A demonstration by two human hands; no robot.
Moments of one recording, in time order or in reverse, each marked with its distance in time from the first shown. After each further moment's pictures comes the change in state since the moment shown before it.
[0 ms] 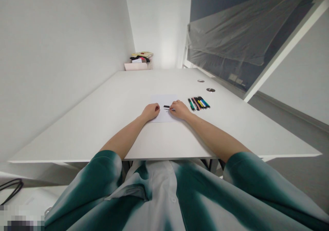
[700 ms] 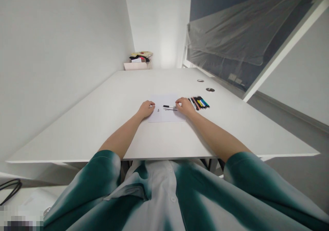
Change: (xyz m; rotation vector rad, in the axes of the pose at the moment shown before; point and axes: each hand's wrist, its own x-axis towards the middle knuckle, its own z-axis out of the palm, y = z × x) left_hand 0.007 -0.032 0.000 -0.070 0.044 -0.086; right_hand -0.002 0.033 0.005 0.162 0.163 0.238
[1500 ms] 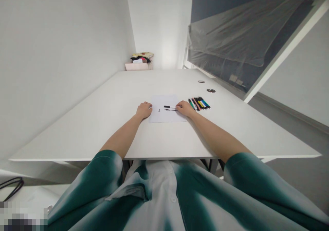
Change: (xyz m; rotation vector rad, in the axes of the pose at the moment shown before) left_hand -0.008 -0.001 -0.007 0.221 -0.056 -0.140; right_hand 0.003 0.009 0.007 0.017 -0.175 0.071
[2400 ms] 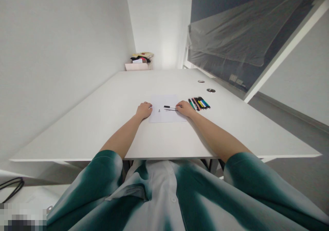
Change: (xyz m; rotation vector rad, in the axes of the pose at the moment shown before) left_hand 0.000 -0.001 0.001 0.001 -0.013 0.003; right_hand 0.000 -0.001 -0.002 -0.010 -0.006 0.005
